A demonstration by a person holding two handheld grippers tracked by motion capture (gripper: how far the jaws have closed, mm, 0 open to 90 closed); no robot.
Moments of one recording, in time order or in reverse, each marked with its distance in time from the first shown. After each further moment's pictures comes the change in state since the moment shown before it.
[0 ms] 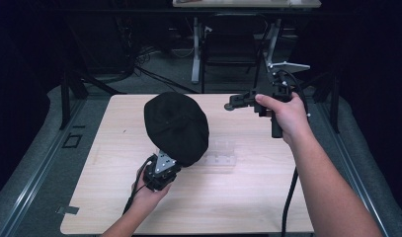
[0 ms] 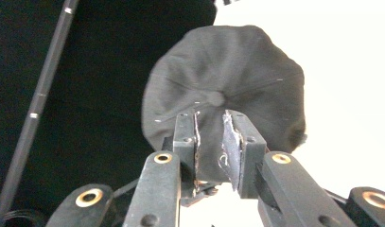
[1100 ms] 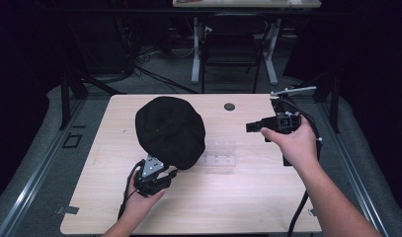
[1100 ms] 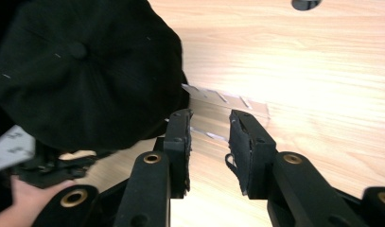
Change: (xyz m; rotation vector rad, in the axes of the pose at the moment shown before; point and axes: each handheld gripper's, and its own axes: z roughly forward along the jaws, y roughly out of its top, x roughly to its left) left arm 0.012 -0.018 -0.020 -0.022 -0.003 -0.105; right arm -0.017 -0.059 -0.006 -0.031 -0.435 -0.214
